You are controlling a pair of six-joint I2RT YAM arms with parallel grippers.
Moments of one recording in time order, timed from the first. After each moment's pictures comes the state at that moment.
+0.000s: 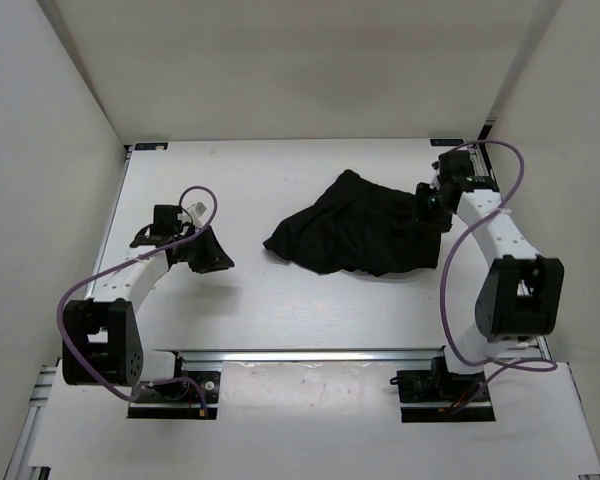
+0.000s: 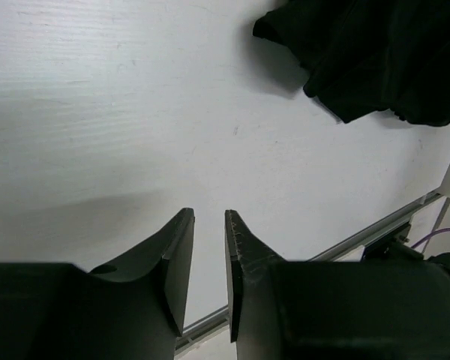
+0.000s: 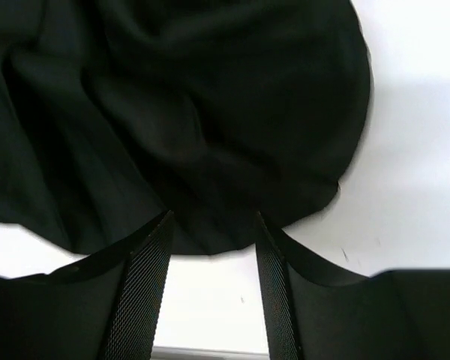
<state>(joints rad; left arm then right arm) -0.03 1.35 0.79 -0.45 0.53 -0.38 0.05 1.56 1.29 -0.81 -0.08 0.22</state>
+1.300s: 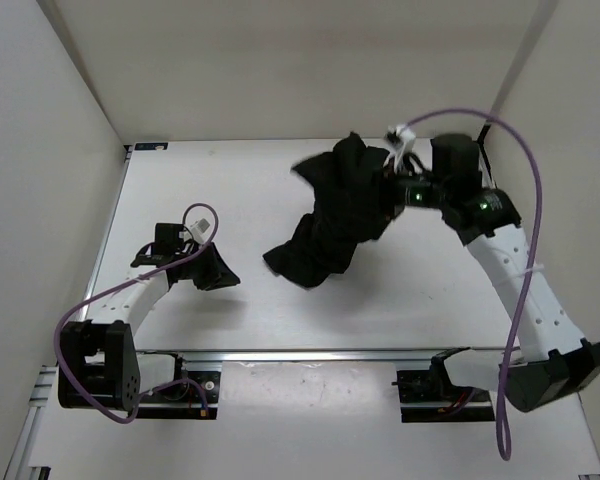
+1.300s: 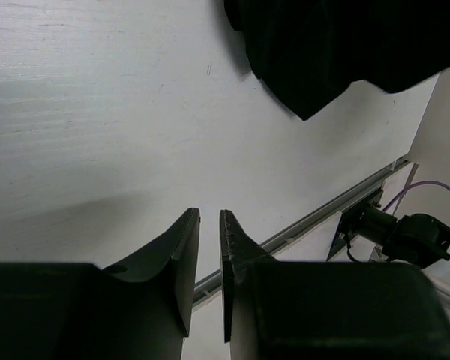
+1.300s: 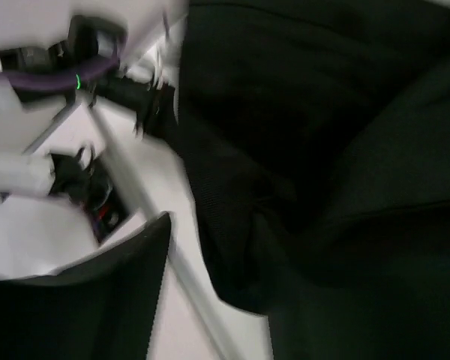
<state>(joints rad) -0.05 1.22 0.63 -0.42 0.63 -0.45 0.37 1.32 1.58 -0.68 -0.69 0.13</state>
